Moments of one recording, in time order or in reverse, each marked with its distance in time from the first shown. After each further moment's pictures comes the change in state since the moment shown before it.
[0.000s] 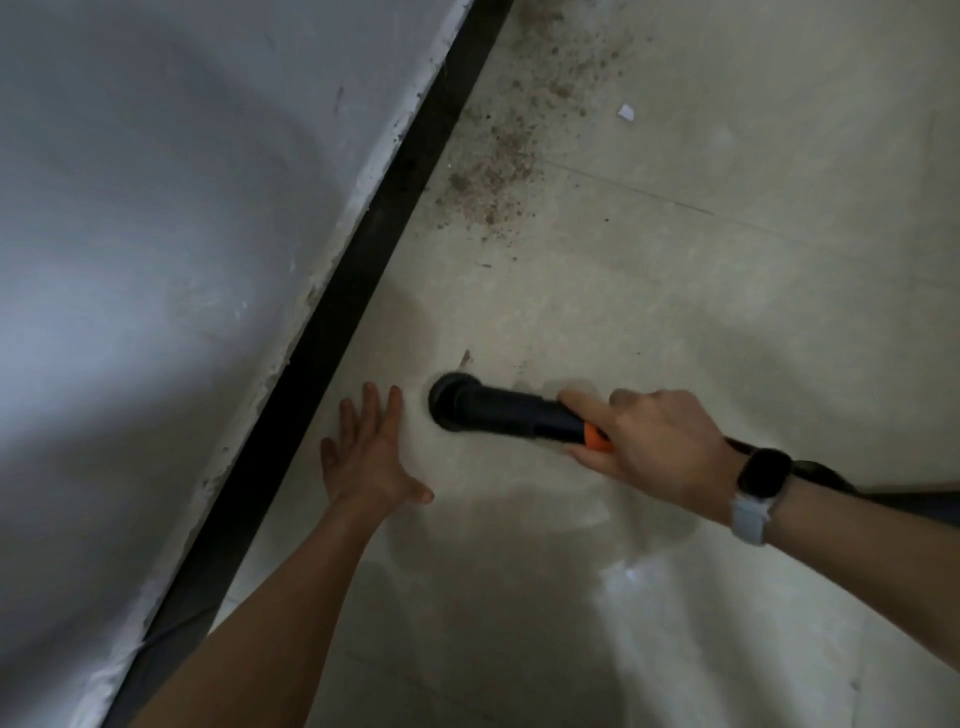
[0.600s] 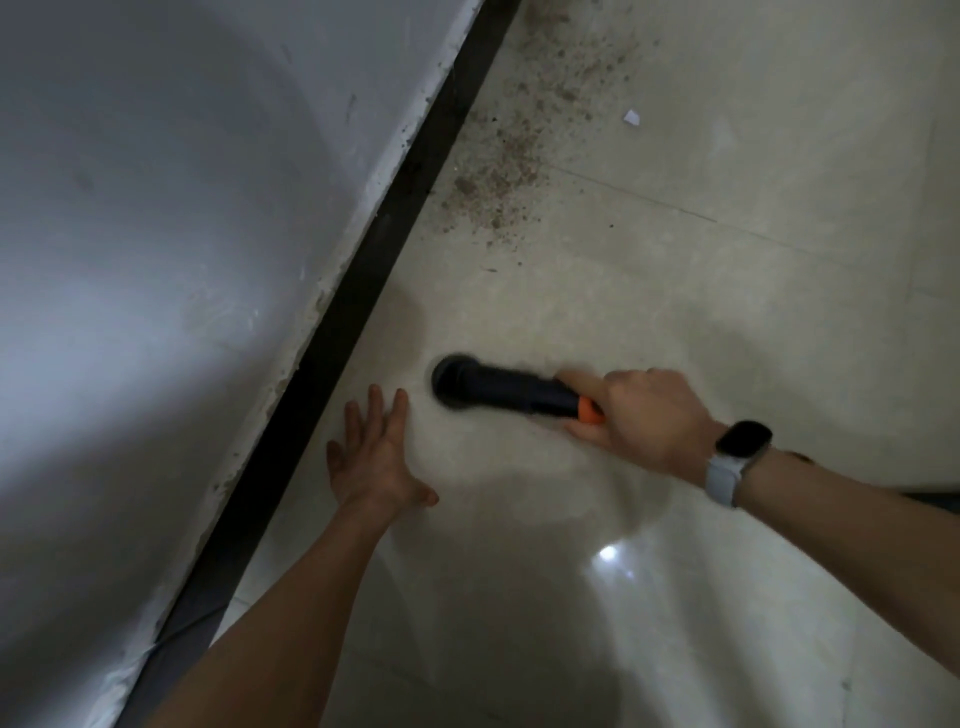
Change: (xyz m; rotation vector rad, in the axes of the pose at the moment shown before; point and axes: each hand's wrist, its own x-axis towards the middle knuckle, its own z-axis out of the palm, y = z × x) left_hand -0.001 0.003 -0.002 -0.033 0.015 -0.014; right_hand 0.028 0.013 0.002 0.104 -0.025 0.060
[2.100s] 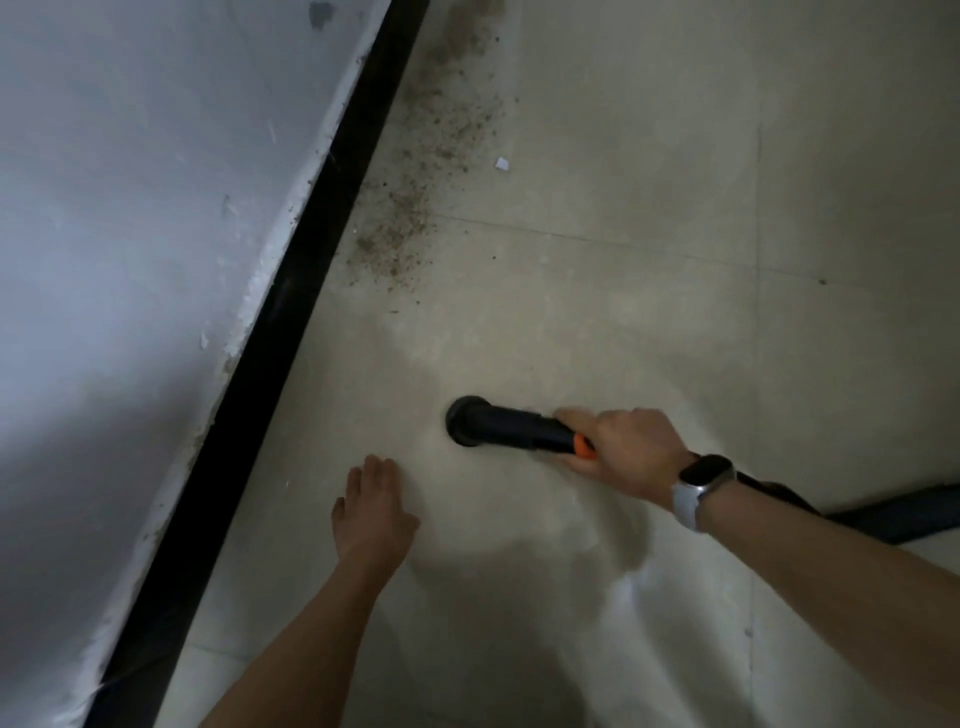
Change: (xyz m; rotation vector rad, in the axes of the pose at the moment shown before) left_hand -0.060 0.085 0.017 0.124 0.051 0.025; right_hand -0.095 0.065 0.006 0.080 -0.100 0.209
